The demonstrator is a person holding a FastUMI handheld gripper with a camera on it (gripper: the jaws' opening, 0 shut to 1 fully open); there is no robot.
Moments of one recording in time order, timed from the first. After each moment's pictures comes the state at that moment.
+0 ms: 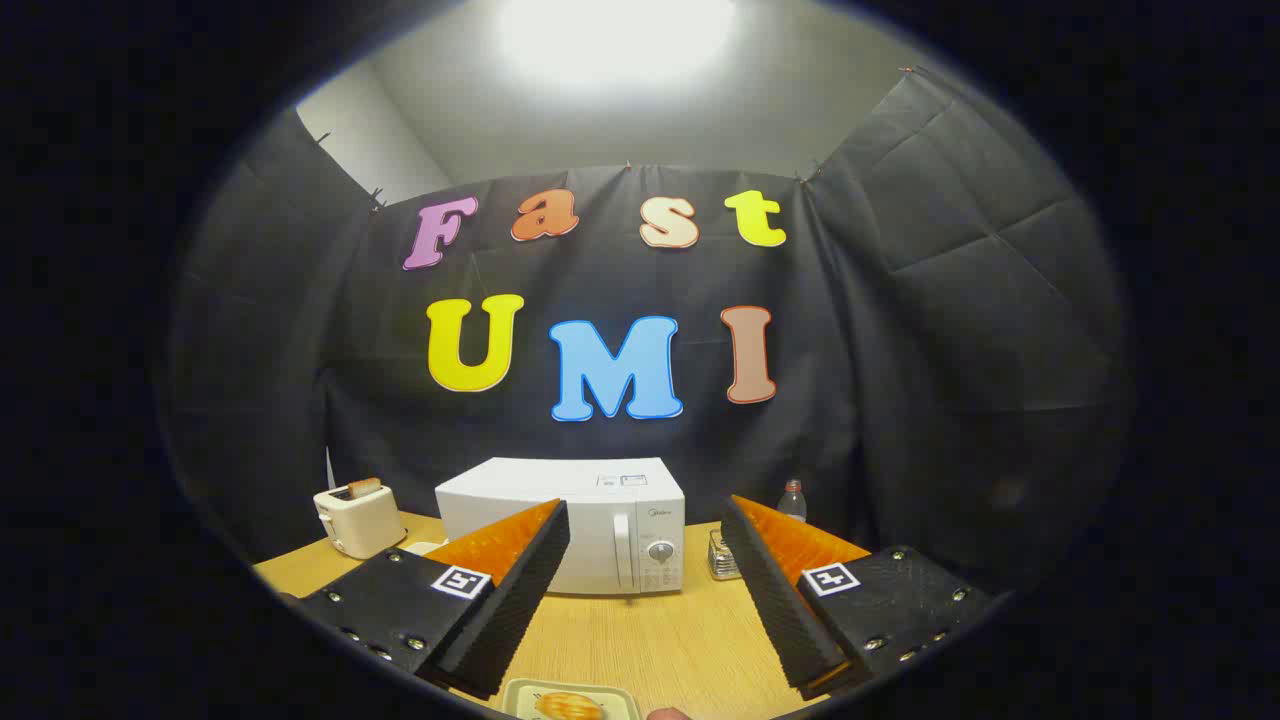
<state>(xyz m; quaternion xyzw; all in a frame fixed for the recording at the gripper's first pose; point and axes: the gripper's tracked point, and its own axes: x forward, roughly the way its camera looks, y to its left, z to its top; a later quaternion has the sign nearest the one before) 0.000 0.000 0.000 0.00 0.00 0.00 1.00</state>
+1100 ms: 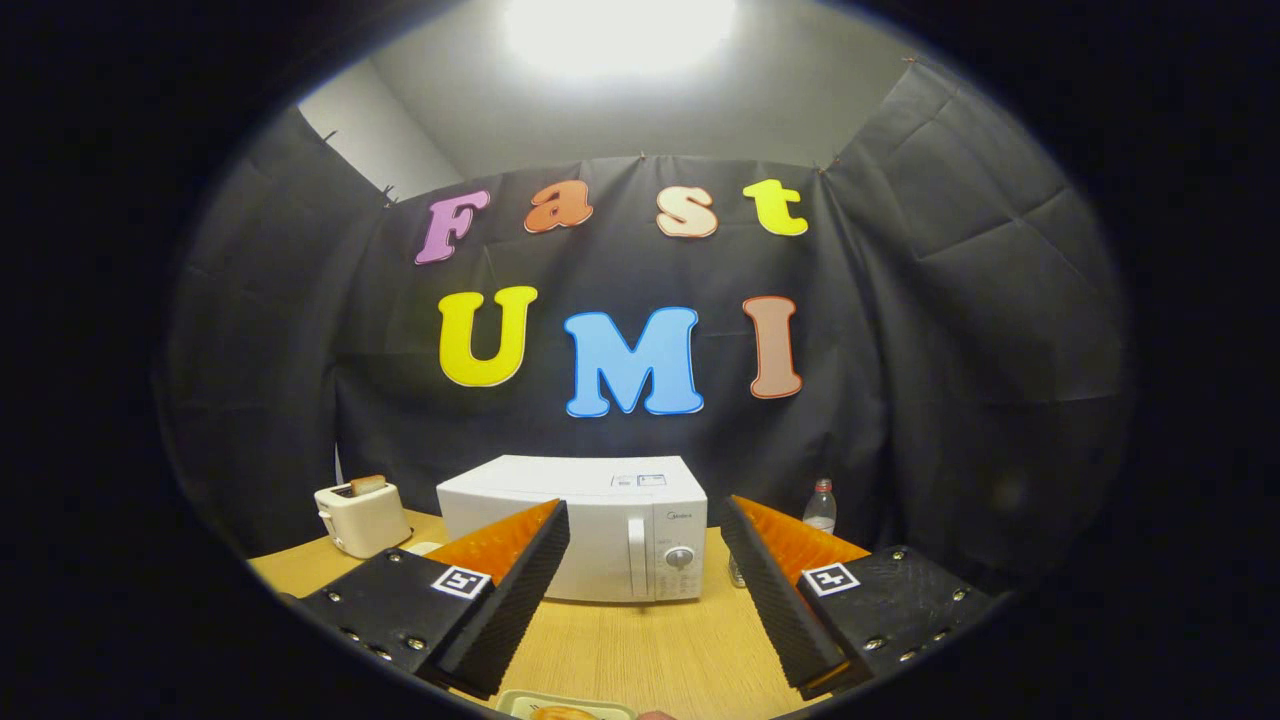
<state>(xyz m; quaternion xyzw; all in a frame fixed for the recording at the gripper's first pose) 0.054 0.010 -0.024 0.00 0.01 0.03 1.00</state>
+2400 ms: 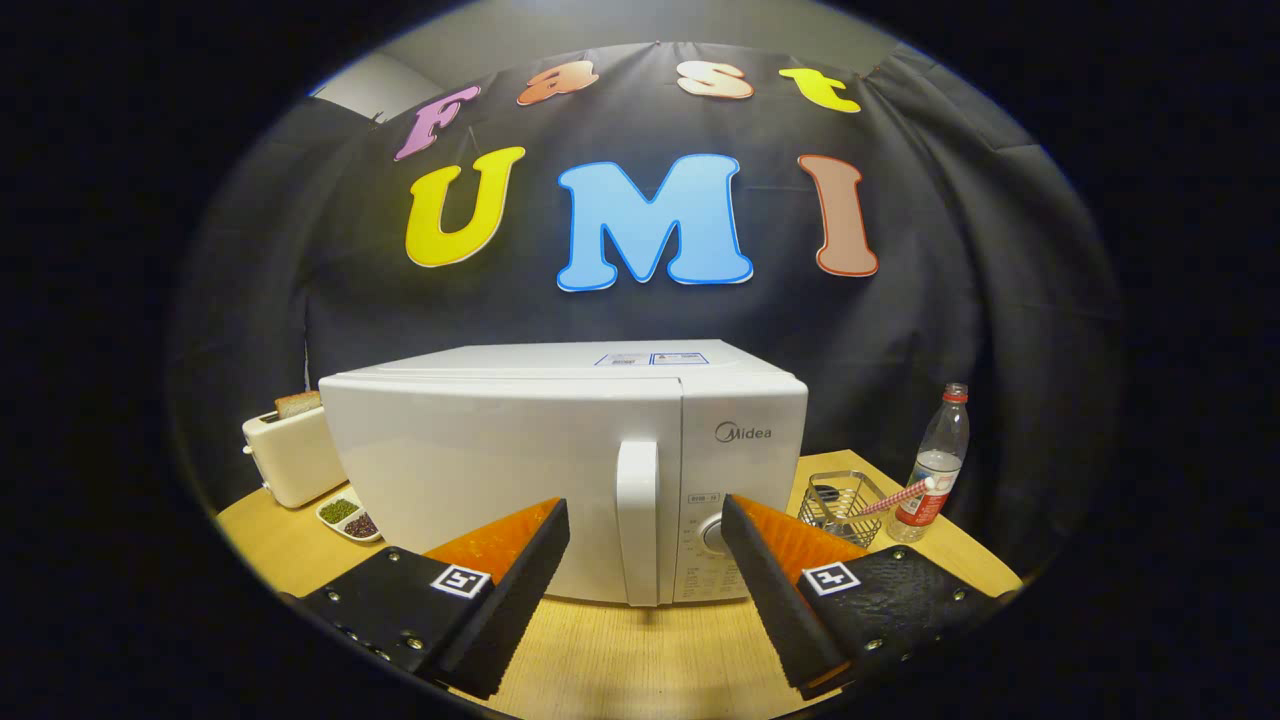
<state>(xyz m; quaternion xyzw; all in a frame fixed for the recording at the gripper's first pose) 0.263 0.030 -0.202 -0.01 0.14 0.07 0.99</state>
